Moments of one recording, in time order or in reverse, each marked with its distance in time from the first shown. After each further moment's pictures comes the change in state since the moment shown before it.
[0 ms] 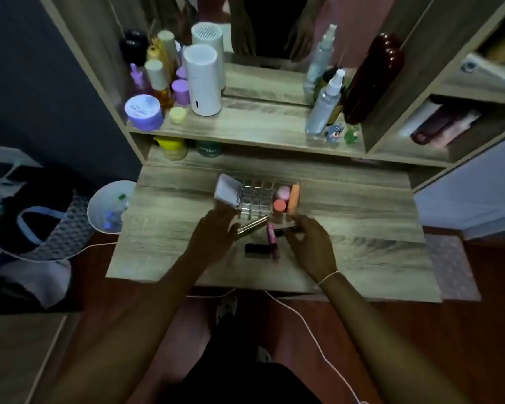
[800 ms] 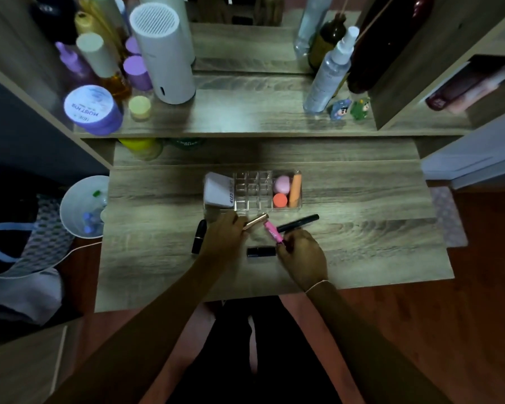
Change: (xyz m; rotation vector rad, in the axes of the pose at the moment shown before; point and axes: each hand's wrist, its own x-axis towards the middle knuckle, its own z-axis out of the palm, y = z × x) left_hand 0.048 -0.026 0.052 0.096 -0.270 0.040; right_hand 0.009 0.013 0.063 -0.099 -0.036 0.332
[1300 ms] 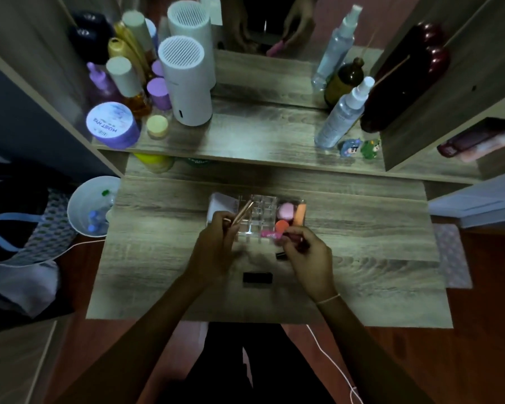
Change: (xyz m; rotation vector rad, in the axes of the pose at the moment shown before) left_hand 0.001 0.012 -0.051 -0.581 0.227 -0.262; right_hand 0.029 -0.037 -0.053 0.477 0.048 -0.100
